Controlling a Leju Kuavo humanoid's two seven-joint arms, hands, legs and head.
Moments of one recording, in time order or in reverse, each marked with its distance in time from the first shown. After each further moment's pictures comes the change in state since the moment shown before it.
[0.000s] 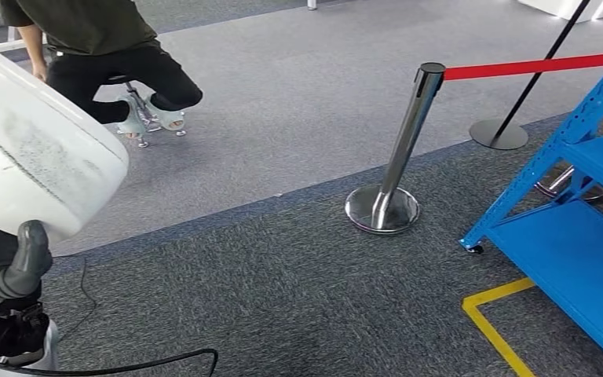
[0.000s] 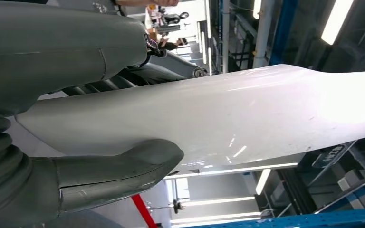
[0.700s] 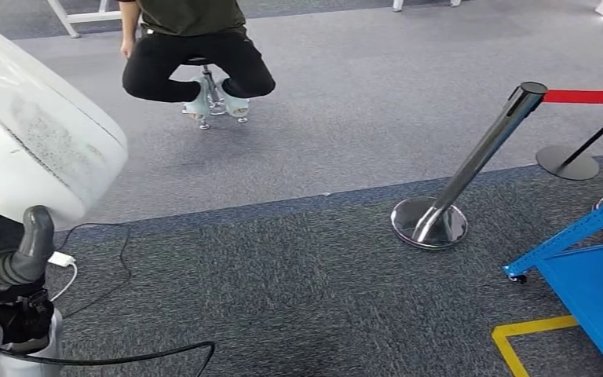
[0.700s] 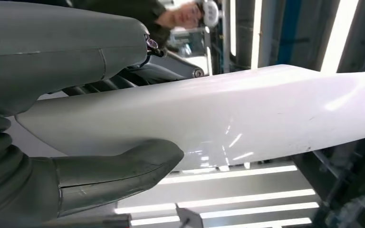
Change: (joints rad) left arm -0.054 -0.004 -0.014 0.010 -0.060 0.088 0.009; right arm 0.030 0.006 0.097 -0.029 0.182 -0.004 -0.004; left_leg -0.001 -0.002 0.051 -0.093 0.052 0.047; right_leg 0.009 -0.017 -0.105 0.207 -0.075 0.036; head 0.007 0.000
